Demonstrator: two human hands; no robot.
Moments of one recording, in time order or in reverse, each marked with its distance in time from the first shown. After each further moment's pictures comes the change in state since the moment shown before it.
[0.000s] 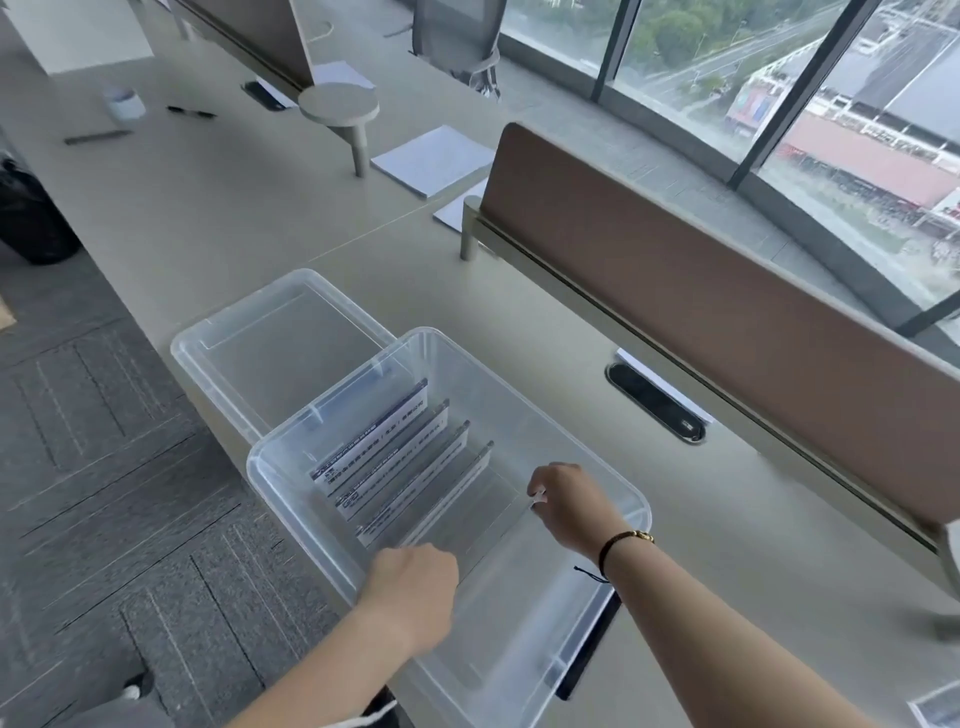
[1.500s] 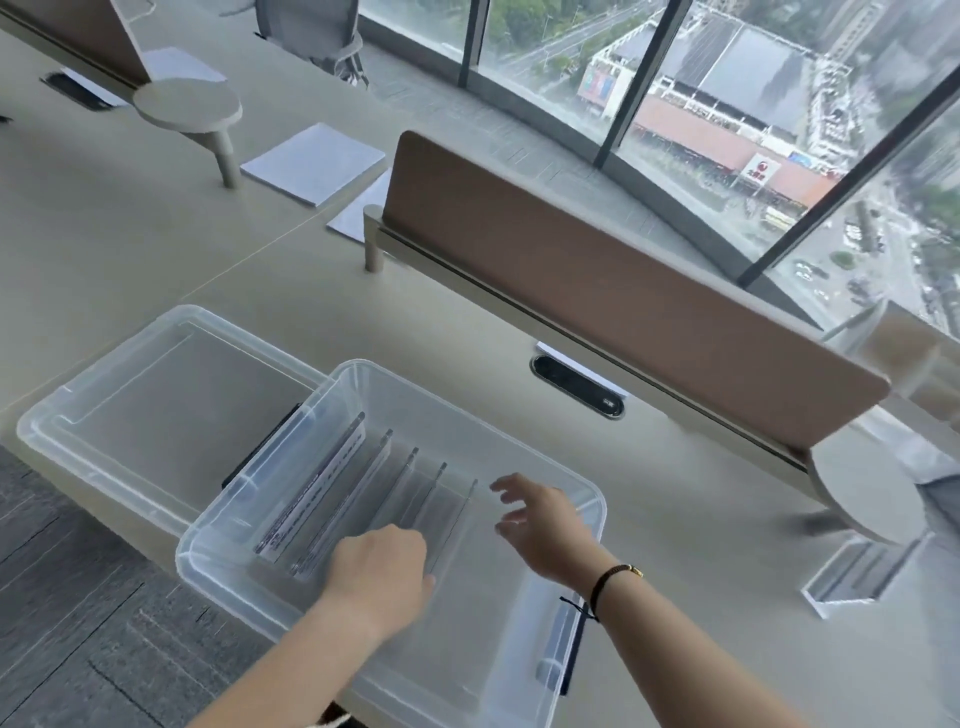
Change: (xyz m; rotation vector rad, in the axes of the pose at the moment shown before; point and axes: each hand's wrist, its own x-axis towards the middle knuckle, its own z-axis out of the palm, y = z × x) left_hand 0.032 -0.042 -0.042 -0.085 0.117 0.184; right_hand -0.035 -0.033 -0.013 0.371 0.098 0.265
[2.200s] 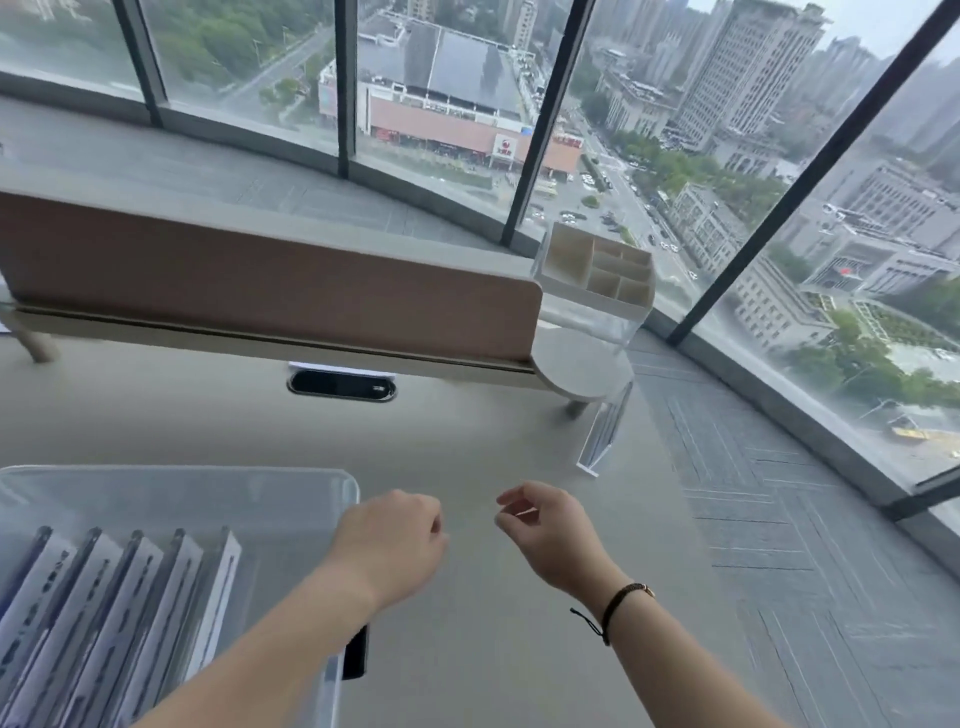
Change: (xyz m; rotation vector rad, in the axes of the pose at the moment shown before) left_hand 0.014 0.233 -0.016 -0.011 0.089 0.545; right_hand -0.191 0.146 -0.098 0.309 0.544 0.361
